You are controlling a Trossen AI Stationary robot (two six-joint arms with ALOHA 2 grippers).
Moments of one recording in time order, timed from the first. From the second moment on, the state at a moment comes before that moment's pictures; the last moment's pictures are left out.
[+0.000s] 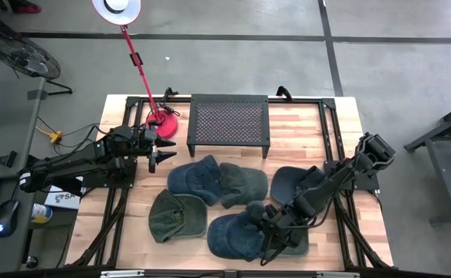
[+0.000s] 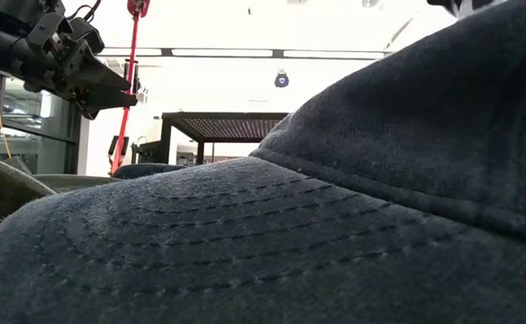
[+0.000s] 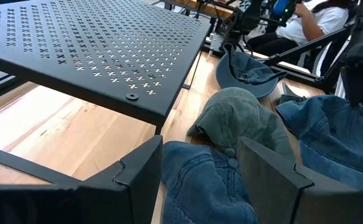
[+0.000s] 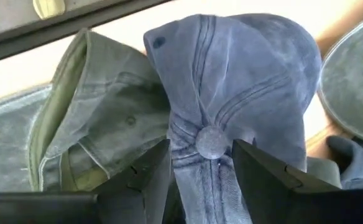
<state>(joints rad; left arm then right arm) 0.35 0.30 0.23 -0.16 0.22 -0.19 0.62 1.70 1.24 -0.58 0.03 -0.52</state>
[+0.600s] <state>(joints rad) 0.35 0.30 0.23 -0.16 0.22 -0.19 0.62 1.72 1.23 -0.55 0.04 -0.51</state>
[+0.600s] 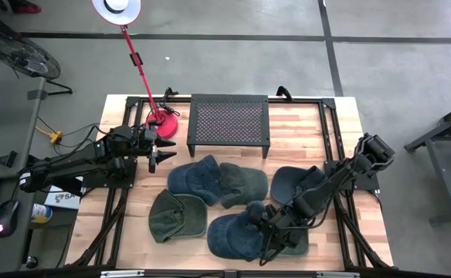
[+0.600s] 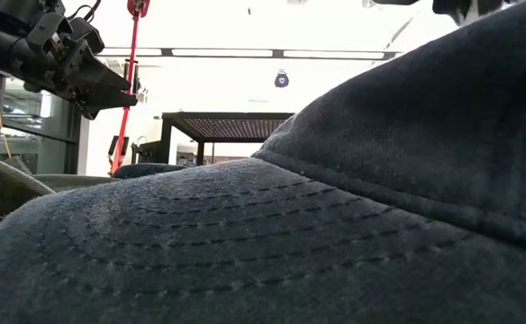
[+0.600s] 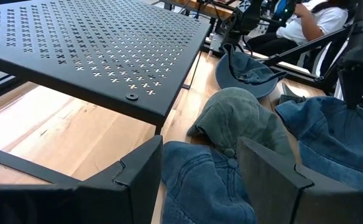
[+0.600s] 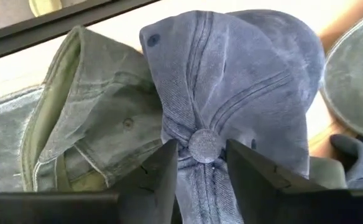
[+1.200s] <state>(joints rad) 0.35 0.30 0.23 -0.16 0.22 -0.19 0.62 1.71 1.27 -0.56 0.07 -0.41</state>
